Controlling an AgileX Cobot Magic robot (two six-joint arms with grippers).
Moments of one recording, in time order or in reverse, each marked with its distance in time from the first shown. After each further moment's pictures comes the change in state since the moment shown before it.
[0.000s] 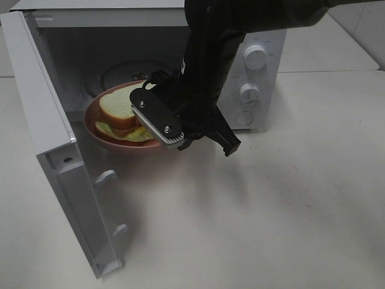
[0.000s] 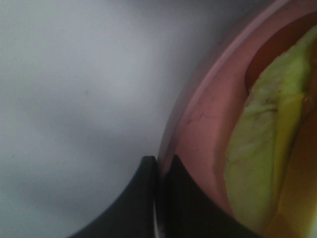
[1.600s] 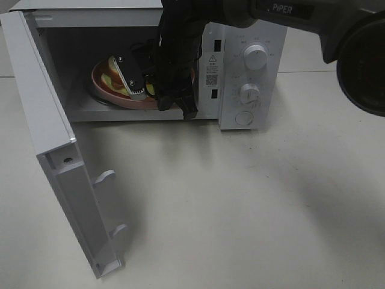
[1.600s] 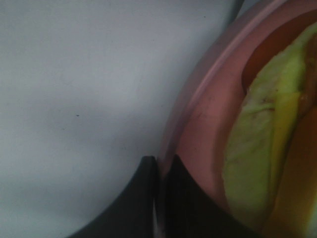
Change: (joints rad) left arm 0.000 0.000 0.000 0.000 0.000 0.000; right arm -0.065 0.340 -0.569 -0.038 0.112 0.230
